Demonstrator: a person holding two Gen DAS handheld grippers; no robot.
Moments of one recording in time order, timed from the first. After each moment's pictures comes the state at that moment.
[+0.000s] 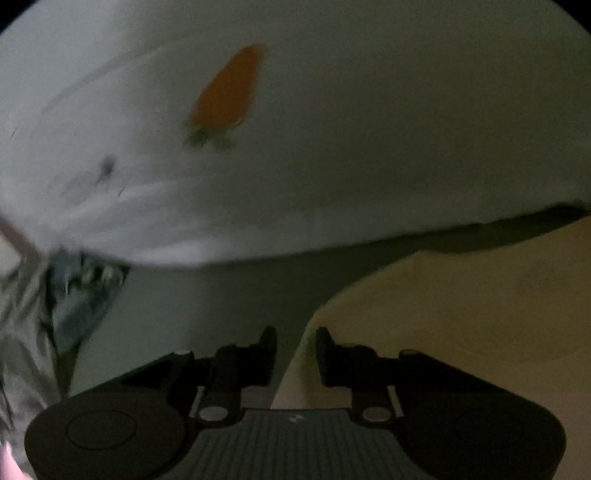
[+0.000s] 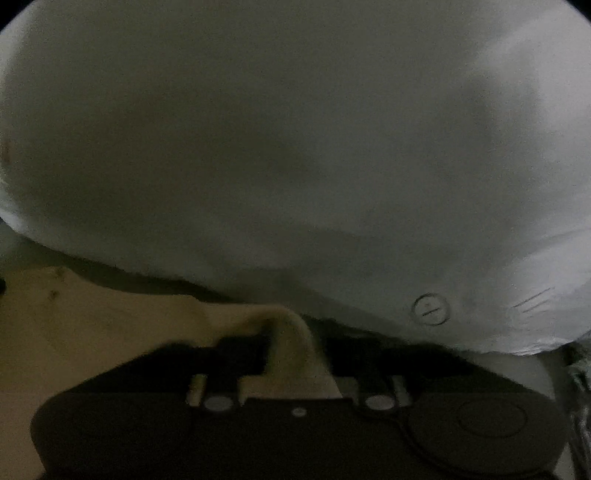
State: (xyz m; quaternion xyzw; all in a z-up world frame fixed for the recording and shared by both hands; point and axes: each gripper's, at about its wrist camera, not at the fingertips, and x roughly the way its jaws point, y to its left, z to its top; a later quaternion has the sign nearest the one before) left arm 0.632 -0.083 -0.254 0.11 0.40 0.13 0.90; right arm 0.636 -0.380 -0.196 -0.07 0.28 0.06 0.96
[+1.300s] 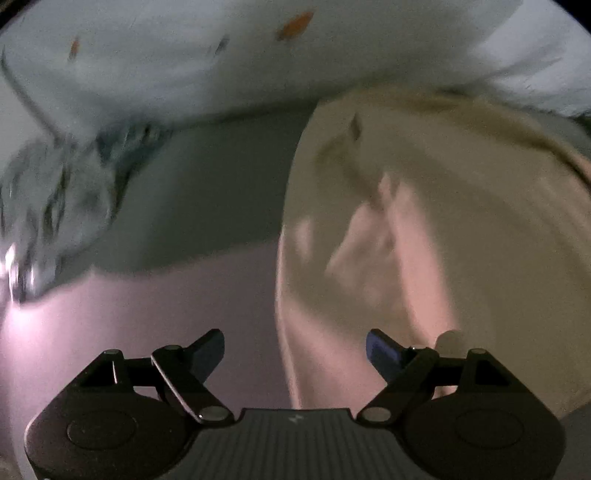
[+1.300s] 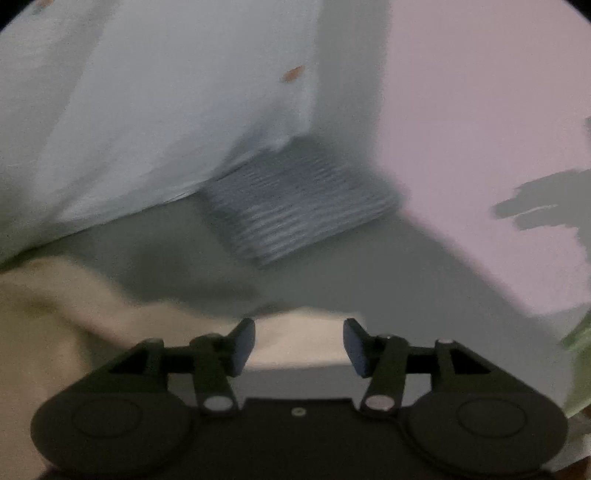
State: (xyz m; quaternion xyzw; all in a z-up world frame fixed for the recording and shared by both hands) left arm 0.328 -0.048 -0.257 0.06 0.51 0.06 0.86; right arm 0.331 -0.532 -0.159 0.08 0.36 -0.25 0.89
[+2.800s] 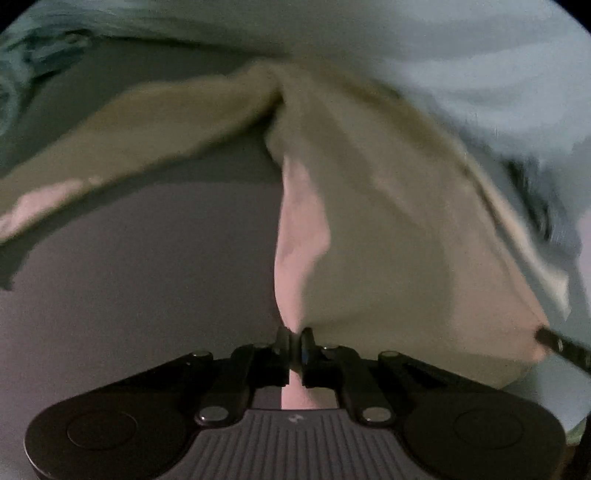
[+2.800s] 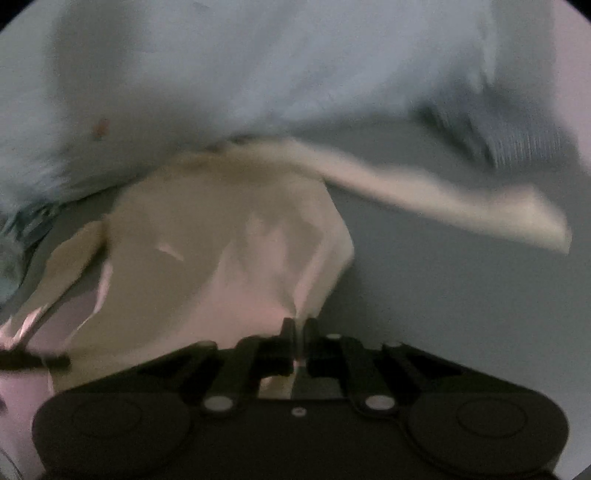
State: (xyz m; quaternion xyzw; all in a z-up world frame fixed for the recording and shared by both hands) left arm 0.351 -0.017 -0.208 -0.15 0.52 -0.08 0.84; right arm 0.265 -0.351 -0.159 0.09 0.39 -0.01 0.91
